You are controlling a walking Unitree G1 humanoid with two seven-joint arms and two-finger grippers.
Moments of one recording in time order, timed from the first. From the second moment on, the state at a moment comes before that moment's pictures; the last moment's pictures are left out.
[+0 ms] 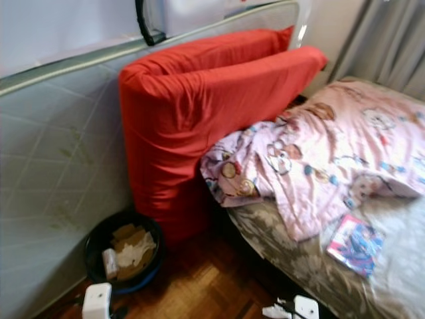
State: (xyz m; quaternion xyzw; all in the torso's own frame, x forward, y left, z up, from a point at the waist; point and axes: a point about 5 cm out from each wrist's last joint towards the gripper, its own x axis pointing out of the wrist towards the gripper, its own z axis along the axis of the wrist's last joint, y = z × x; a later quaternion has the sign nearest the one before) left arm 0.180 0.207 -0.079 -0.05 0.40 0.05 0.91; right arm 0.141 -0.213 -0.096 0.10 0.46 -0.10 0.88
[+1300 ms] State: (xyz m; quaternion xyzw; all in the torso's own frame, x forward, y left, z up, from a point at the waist) left arm 0.187 0.199 -0.076 -0.06 0.39 0.04 0.92; right arm 0.153 -0.212 -0.092 0.10 0.45 -0.10 0.88
